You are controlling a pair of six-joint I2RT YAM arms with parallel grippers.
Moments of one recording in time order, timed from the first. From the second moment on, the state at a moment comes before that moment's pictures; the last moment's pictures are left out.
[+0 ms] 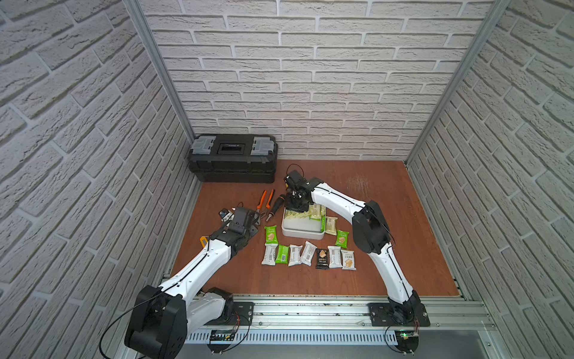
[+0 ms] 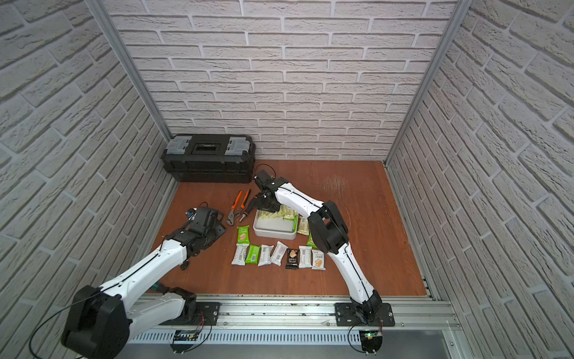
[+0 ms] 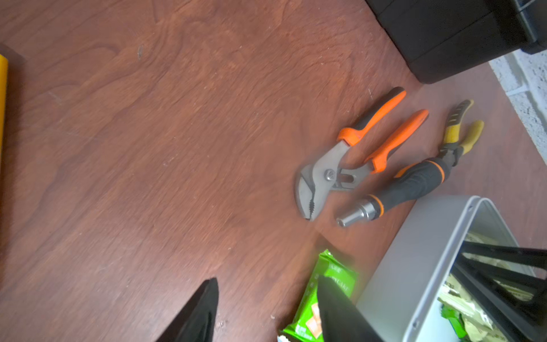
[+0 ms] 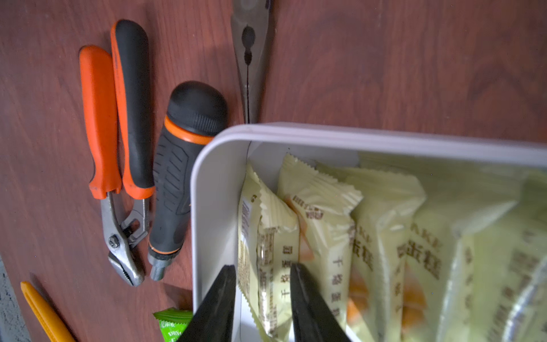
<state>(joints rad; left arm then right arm) -0.35 1.11 0.63 -0.50 -0.27 -1.02 0.66 2.37 2.08 -0.89 -0.04 0.82</state>
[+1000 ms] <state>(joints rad) -0.35 1.11 0.63 -0.50 -0.26 -1.02 0.66 2.37 2.06 -0.89 -0.05 0.81</state>
